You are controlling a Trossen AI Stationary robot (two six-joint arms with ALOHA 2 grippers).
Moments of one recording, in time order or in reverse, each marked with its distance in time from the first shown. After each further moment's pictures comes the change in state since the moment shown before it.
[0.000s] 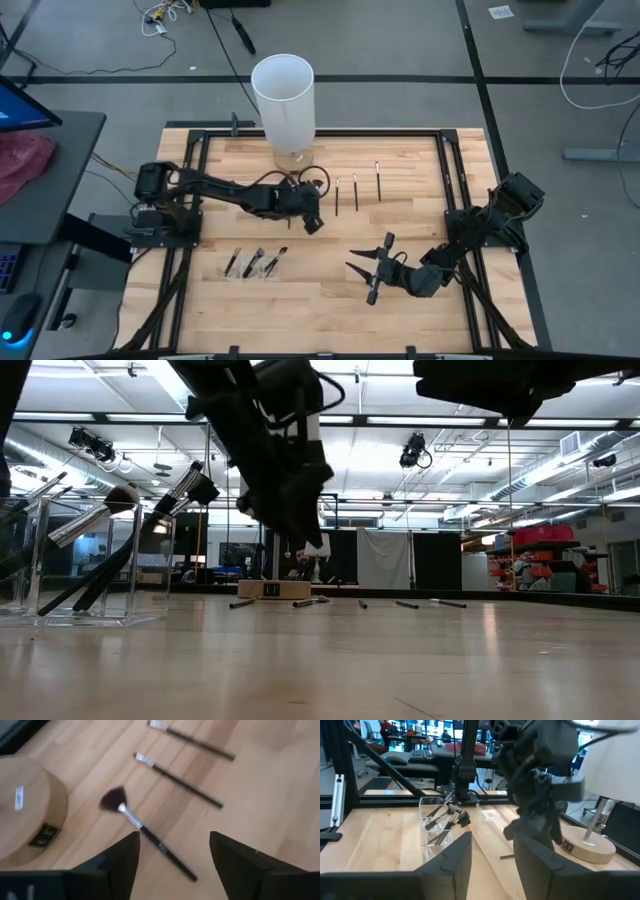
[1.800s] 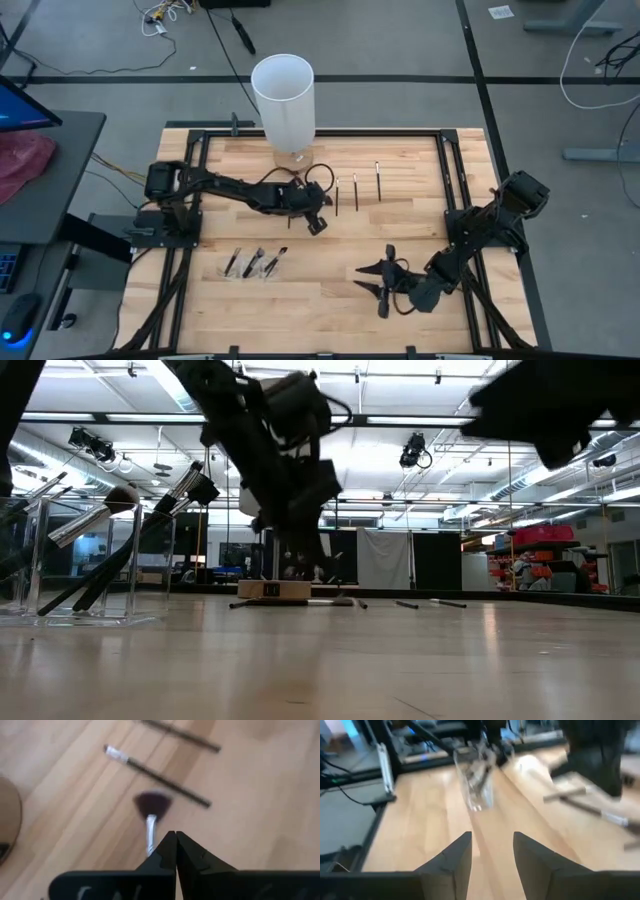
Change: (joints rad) left arm 0.038 0.066 -0.005 0.113 0.150 0.073; right arm 0.069 -0.042 0.000 -0.390 -0.155 0.501
